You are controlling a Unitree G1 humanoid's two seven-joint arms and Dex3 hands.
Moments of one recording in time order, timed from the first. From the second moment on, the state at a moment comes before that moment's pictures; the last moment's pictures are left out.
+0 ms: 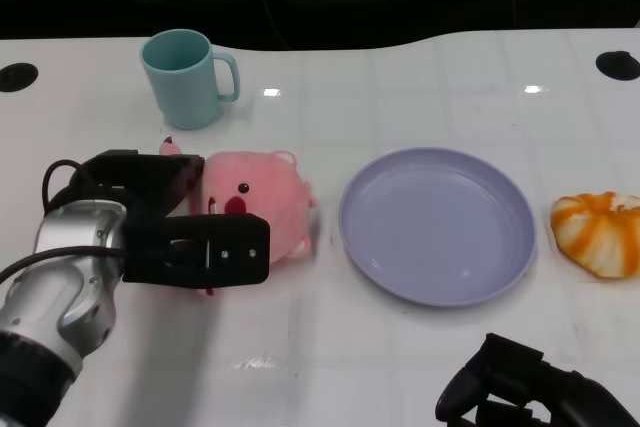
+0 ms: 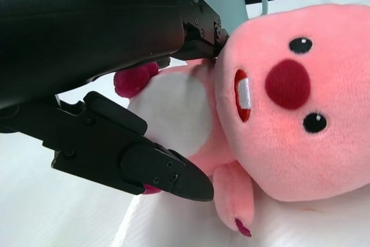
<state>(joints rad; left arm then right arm) -0.56 0.37 -0.45 0.46 0.85 0.22 -0.29 0.54 -0.20 0.18 -0.71 0.10 0.30 0.23</state>
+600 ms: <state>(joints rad) -0.71 0.26 -0.50 0.92 0.78 0.10 -0.02 0.58 -0.21 0.18 -0.72 0.11 0.28 0.24</state>
